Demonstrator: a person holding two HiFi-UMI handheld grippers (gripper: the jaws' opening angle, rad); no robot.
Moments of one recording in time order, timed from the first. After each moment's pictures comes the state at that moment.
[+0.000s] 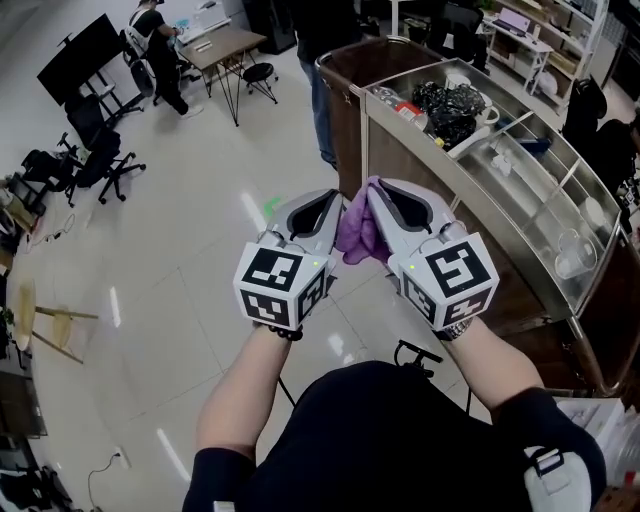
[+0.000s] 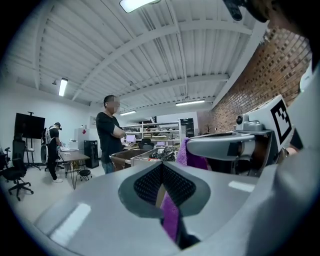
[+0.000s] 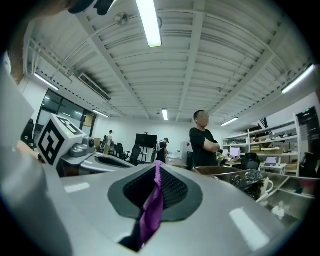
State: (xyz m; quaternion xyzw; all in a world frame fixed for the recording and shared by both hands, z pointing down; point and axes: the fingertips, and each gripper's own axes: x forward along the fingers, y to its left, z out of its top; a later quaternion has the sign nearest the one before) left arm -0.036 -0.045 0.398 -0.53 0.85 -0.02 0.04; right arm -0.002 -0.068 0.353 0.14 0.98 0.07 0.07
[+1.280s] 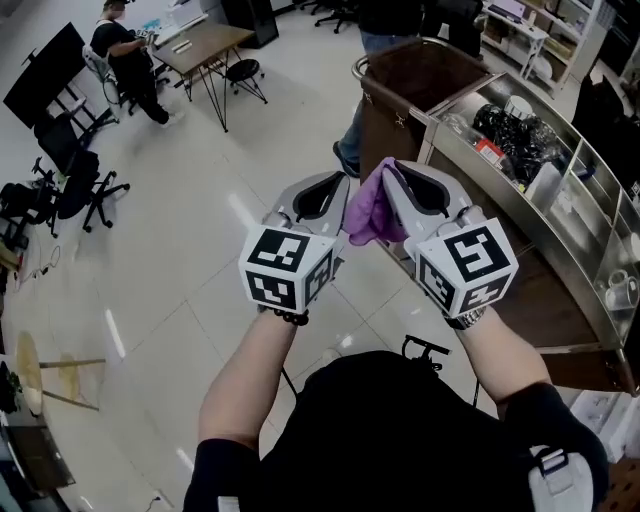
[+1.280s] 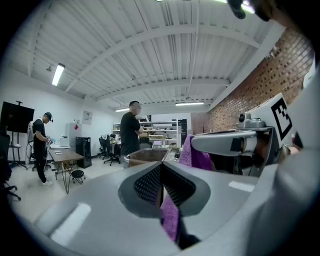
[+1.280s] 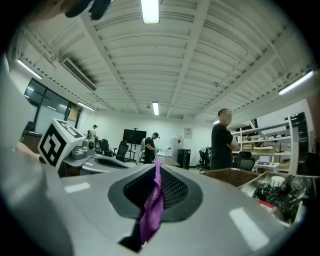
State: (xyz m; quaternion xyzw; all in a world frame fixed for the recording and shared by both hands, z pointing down) left arm -0.291 0.012 0.394 -0.58 0.81 -0.01 0.01; right arm -0.248 -0.012 0.339 0.07 0.99 0.06 0.04
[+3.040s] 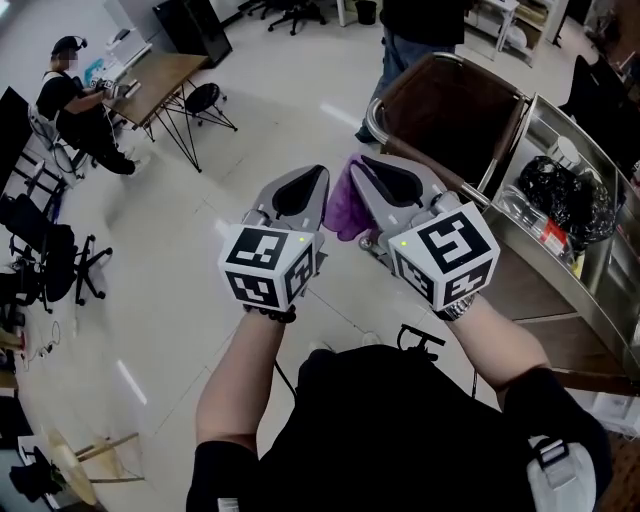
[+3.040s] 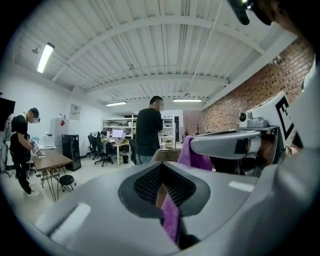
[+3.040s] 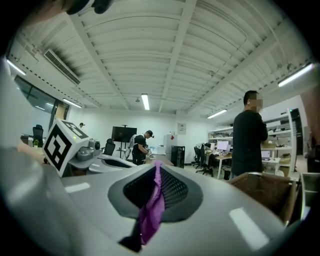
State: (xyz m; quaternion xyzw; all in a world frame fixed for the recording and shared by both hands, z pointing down) left arm -0.579 -0.065 0.384 -0.64 0.77 -0.01 -0.01; right arm -0.539 -0.071 0.333 0.02 1.00 0.04 0.02
